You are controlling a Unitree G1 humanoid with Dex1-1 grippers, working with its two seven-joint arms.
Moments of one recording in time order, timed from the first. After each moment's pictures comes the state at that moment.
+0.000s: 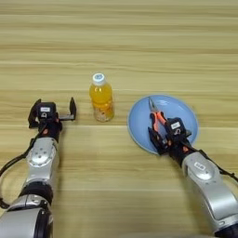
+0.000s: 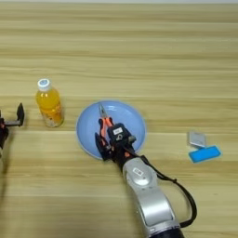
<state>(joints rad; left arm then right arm) -0.35 0.19 0.20 0.99 -0.08 -0.62 -0.07 0.04 -0.05 0.24 -0.02 -0.06 0.20 0.16</state>
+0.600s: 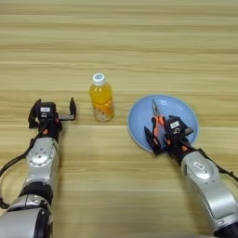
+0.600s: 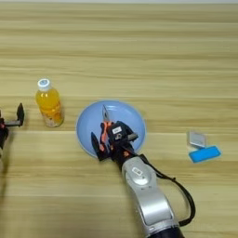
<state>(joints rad) -0.35 0.19 0.20 0.99 -0.08 -0.62 -0.08 0.04 -0.05 0.24 -0.01 -0.06 0.16 0.16</state>
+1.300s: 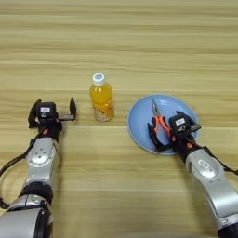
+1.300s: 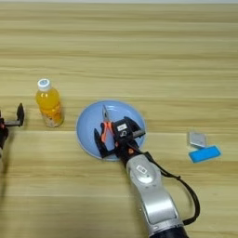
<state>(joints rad) -0.35 0.19 0.20 0.99 -0.08 -0.62 -0.07 0.04 -0.07 0.20 -0.03 -0.06 0.14 0.14</state>
